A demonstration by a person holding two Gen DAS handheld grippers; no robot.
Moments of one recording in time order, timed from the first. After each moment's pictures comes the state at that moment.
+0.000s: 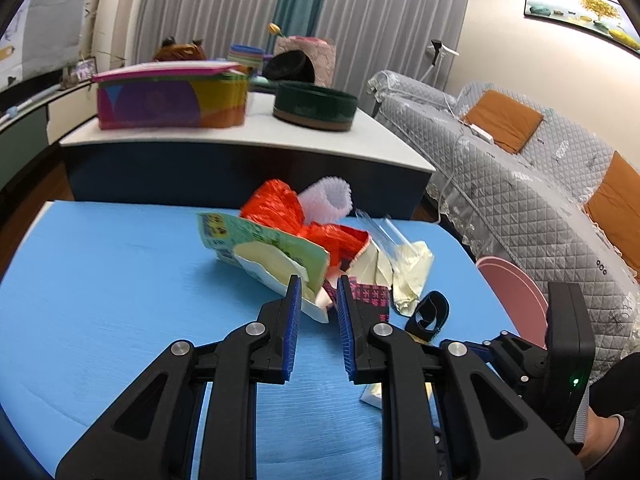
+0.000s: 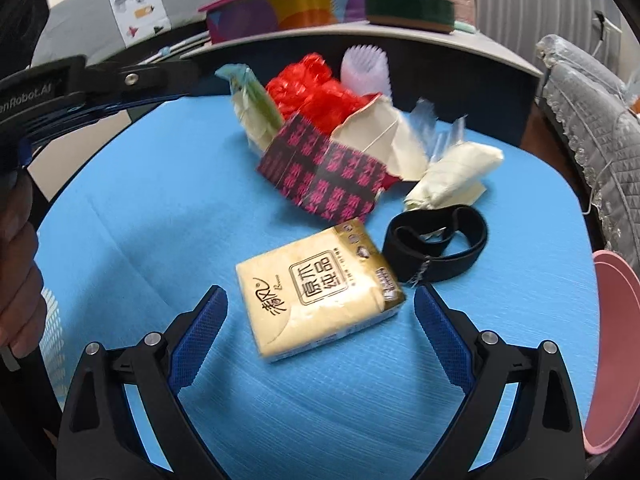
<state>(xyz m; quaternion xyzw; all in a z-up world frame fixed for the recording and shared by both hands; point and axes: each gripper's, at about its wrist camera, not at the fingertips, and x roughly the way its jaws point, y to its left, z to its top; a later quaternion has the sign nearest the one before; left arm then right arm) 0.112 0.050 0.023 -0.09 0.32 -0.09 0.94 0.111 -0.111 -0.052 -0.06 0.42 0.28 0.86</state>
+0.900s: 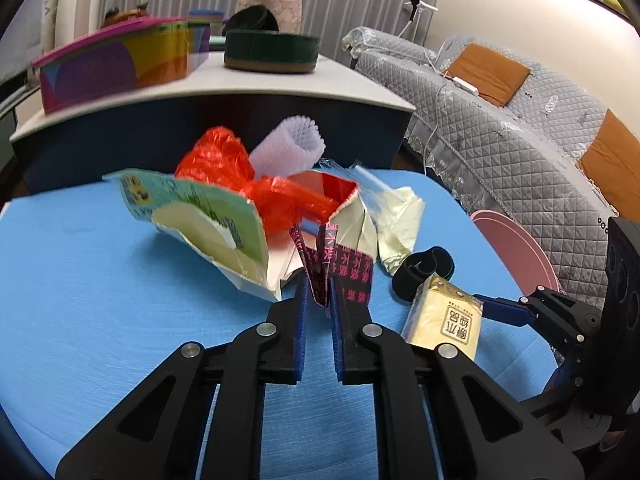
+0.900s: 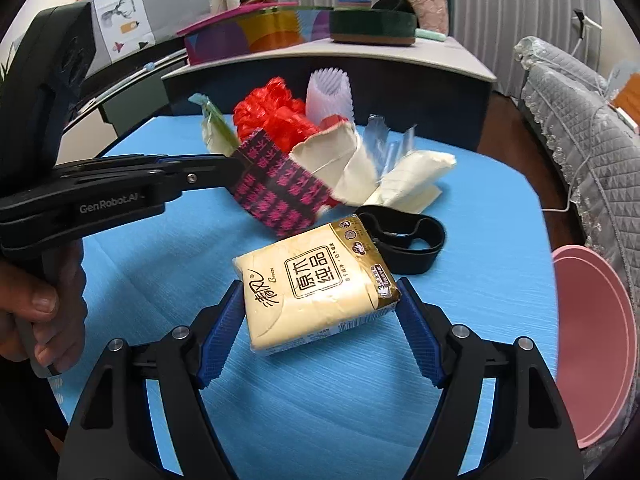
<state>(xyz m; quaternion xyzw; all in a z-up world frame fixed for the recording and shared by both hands) 0.136 0.014 -0.008 -0.05 0.37 -0.13 0.92 0.109 -0.149 -0.035 -0.05 0.39 0.24 0.88</state>
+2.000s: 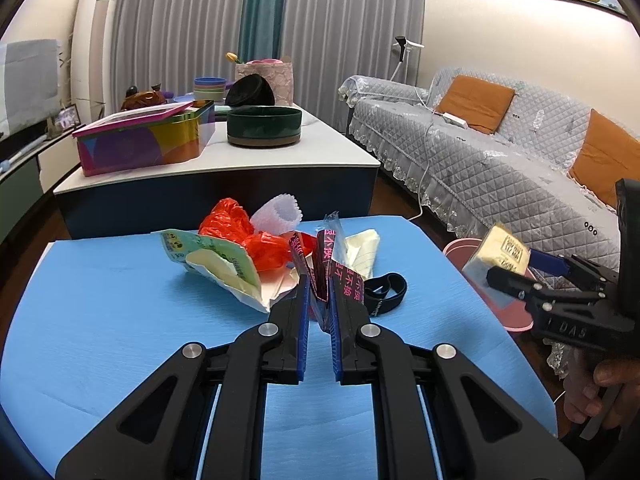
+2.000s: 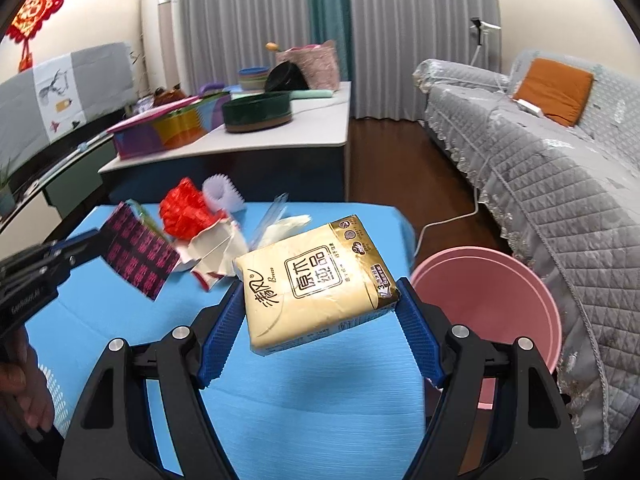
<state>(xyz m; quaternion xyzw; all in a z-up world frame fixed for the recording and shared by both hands) 0.069 -0.007 0.047 -0.02 0.29 -0.10 0.95 0.074 -0.238 0.030 0.02 0.32 0.10 0.94</state>
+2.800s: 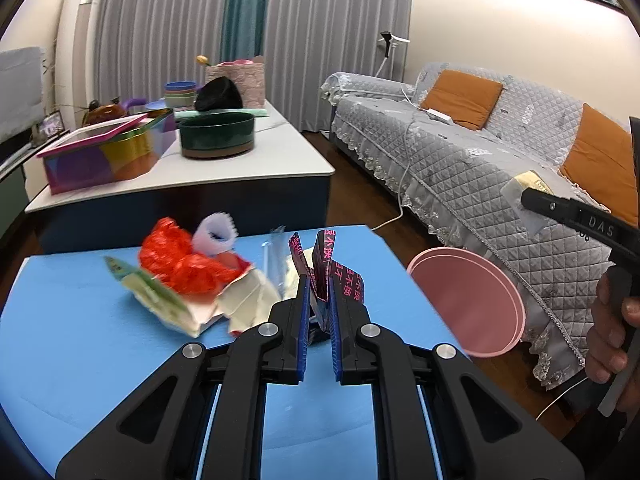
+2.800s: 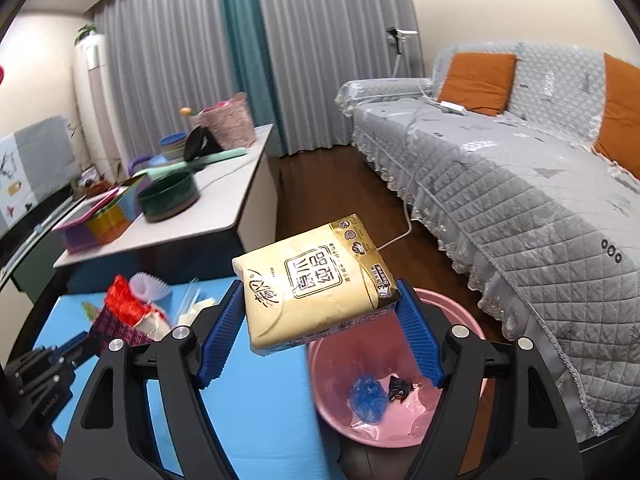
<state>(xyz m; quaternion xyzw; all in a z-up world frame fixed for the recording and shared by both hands) 0.094 -0.081 0.059 -0.01 0.29 -0.12 0.95 0.091 -0.345 0.083 0.10 0.27 -0.01 0.96</state>
